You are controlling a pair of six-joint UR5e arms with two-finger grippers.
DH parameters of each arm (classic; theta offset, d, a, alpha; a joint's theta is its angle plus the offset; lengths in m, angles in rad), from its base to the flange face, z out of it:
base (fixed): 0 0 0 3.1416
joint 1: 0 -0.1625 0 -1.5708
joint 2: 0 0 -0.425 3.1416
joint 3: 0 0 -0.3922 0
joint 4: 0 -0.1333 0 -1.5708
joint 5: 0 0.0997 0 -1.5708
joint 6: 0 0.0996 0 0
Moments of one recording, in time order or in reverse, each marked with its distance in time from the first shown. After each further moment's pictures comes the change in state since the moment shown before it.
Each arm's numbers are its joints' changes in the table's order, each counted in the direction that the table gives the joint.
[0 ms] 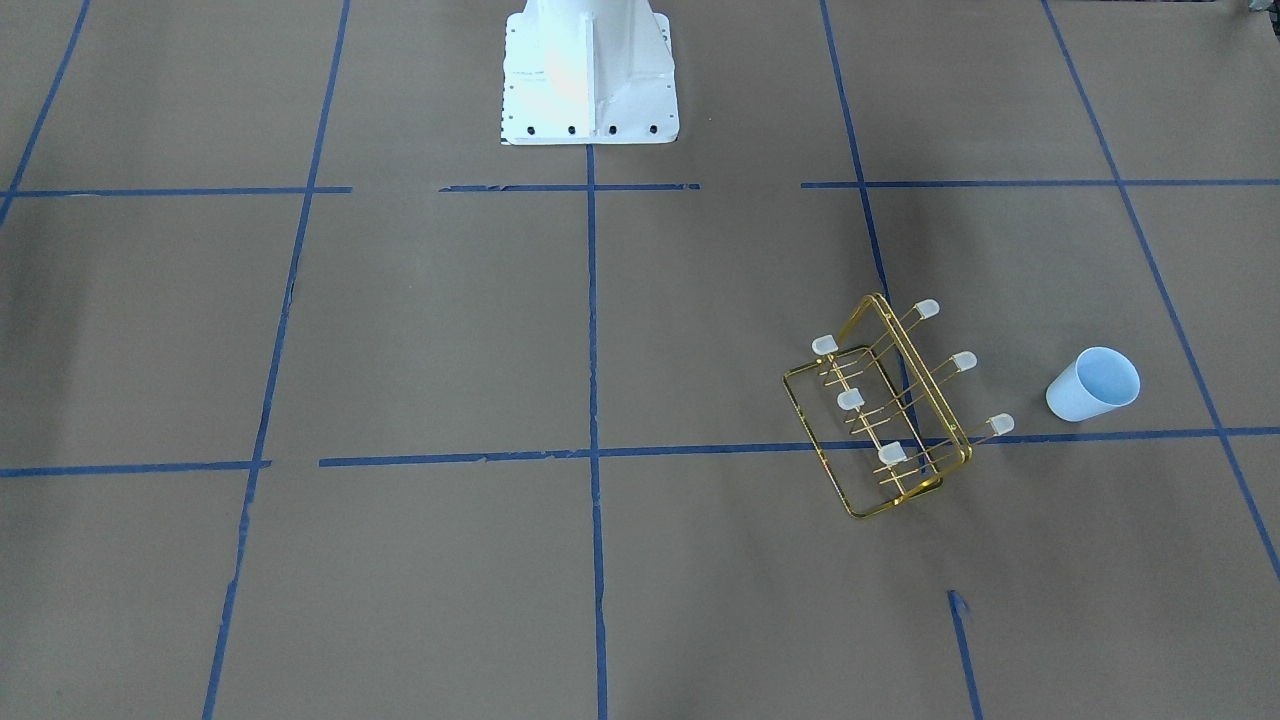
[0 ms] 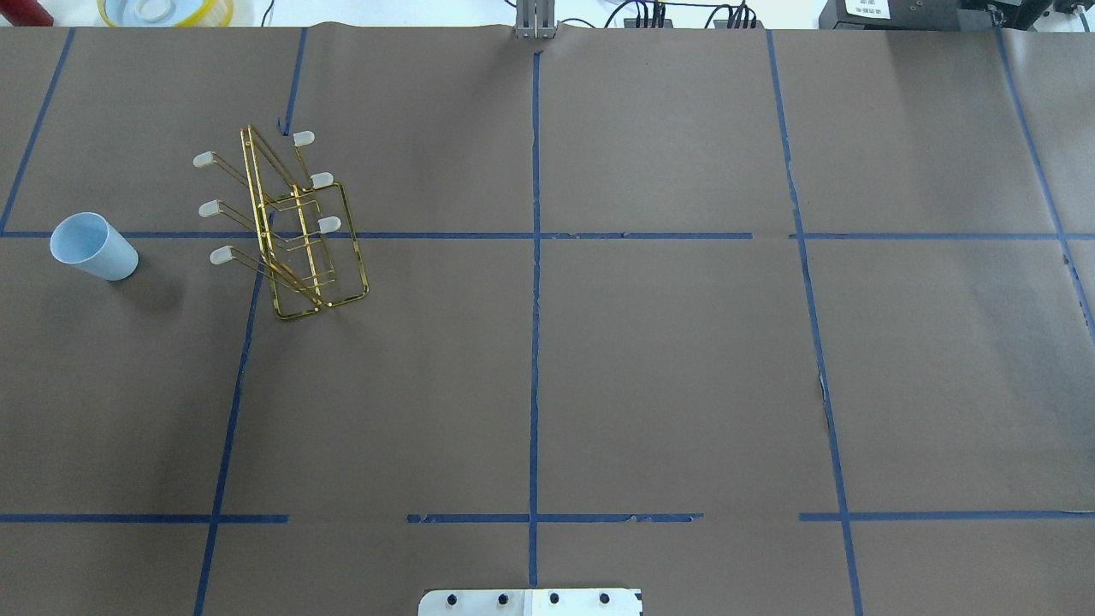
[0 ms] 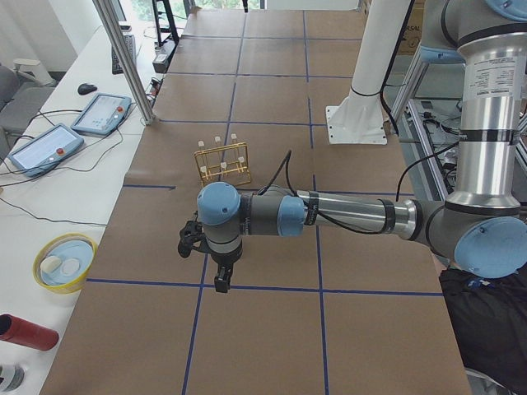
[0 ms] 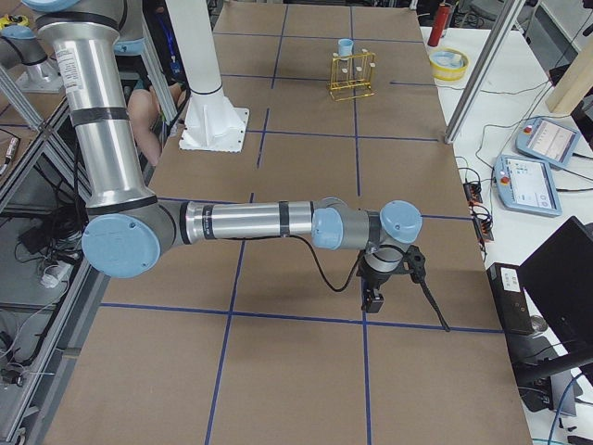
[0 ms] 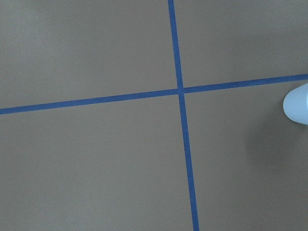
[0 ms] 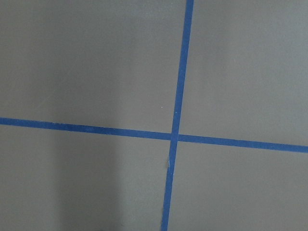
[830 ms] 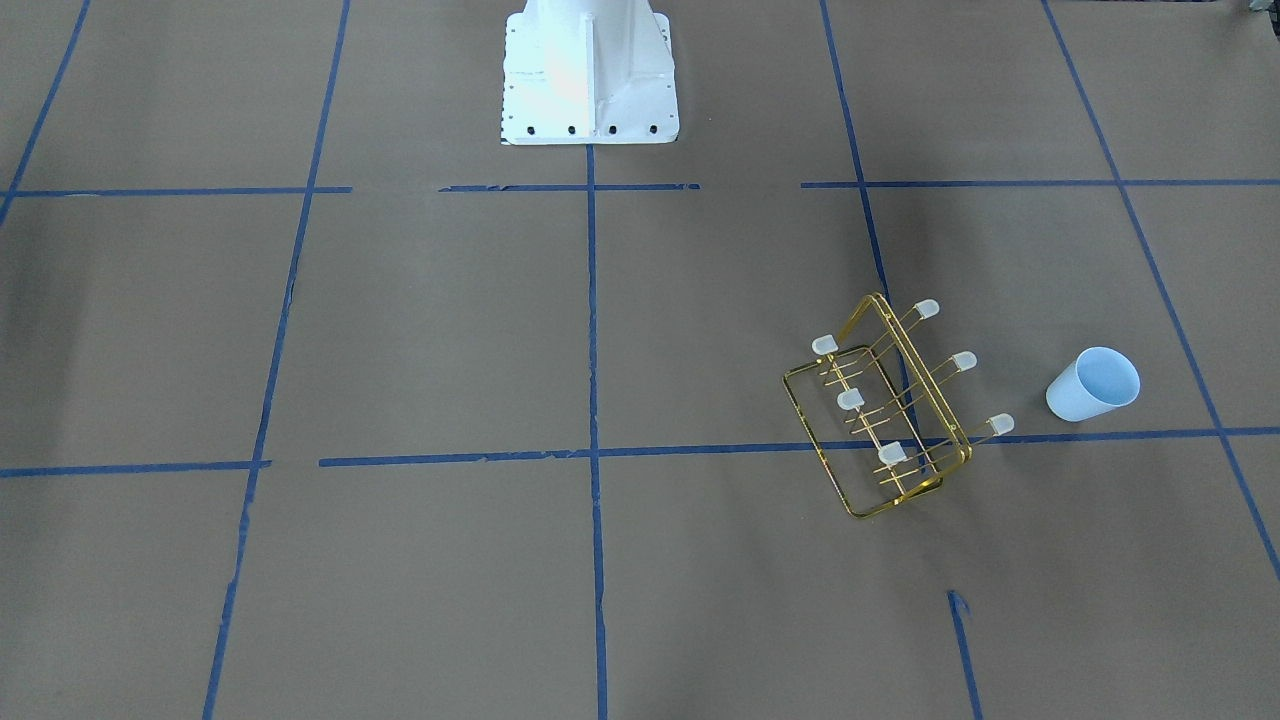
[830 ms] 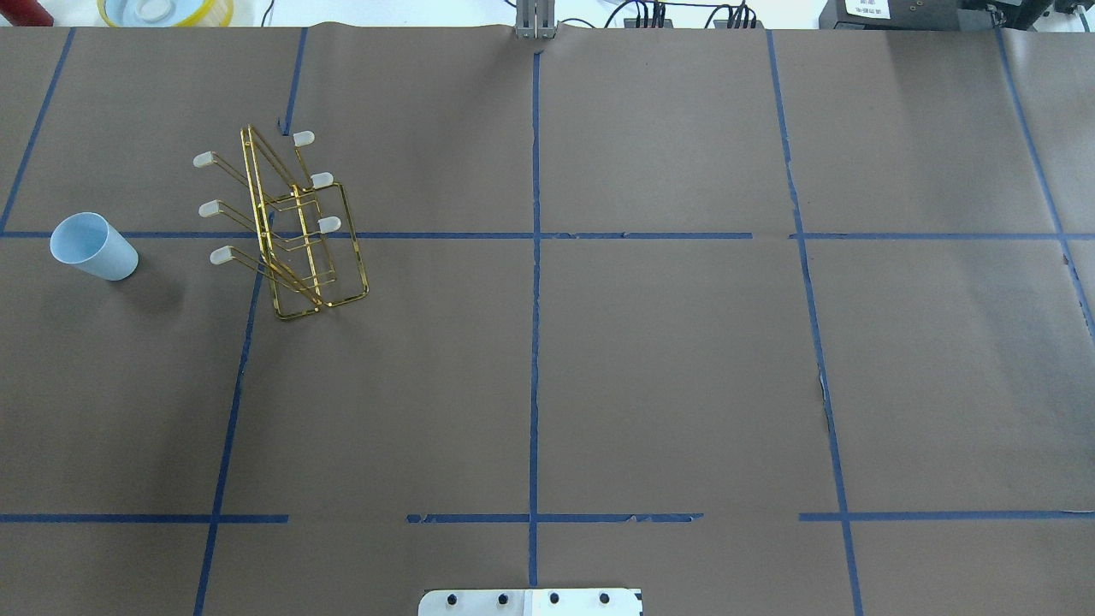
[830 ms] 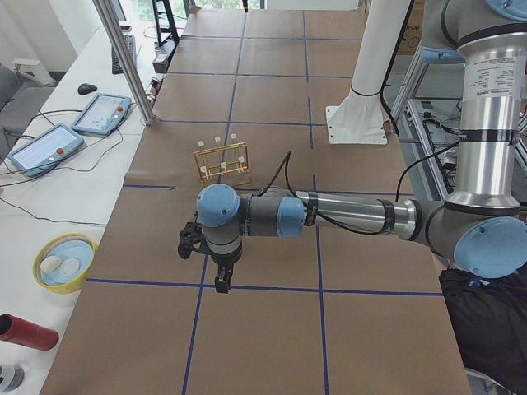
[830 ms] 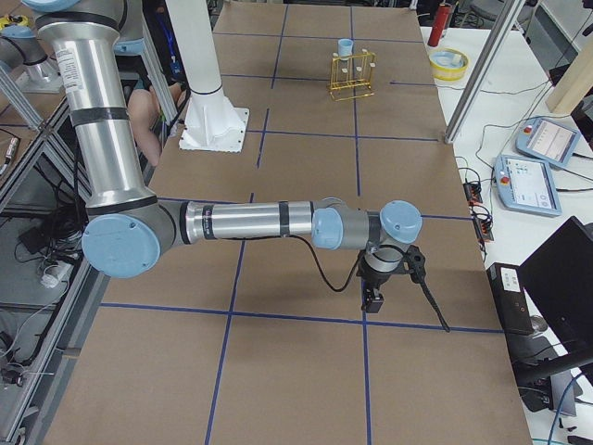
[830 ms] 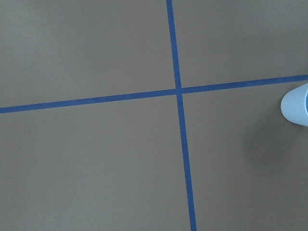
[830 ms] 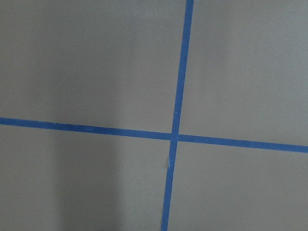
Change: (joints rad) left arm 0.000 -0.002 -0.008 -0.001 -0.009 -0.007; right arm 0.000 0.000 0.000 0.000 0.000 0.000
